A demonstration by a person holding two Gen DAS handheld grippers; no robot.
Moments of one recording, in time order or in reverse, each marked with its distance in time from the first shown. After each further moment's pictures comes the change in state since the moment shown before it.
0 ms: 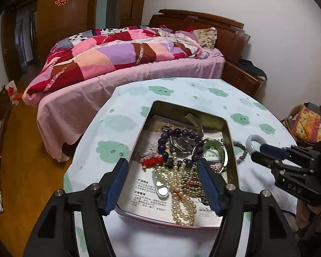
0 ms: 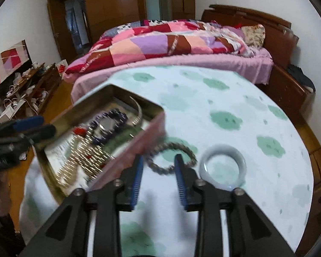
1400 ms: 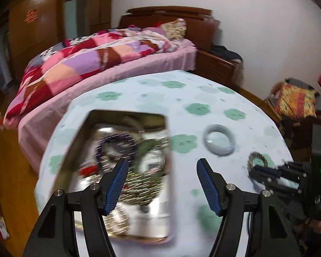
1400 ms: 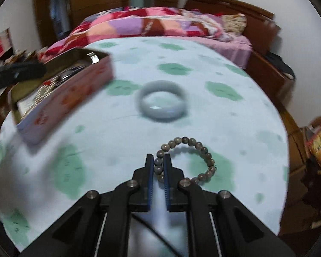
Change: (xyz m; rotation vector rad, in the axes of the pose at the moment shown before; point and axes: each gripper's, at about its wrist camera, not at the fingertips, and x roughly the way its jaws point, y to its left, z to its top) left arm 0.006 -0.100 0.001 0.186 0.026 -0.104; right arm -0.029 -0.057 -0.072 0.026 0.076 -0.162
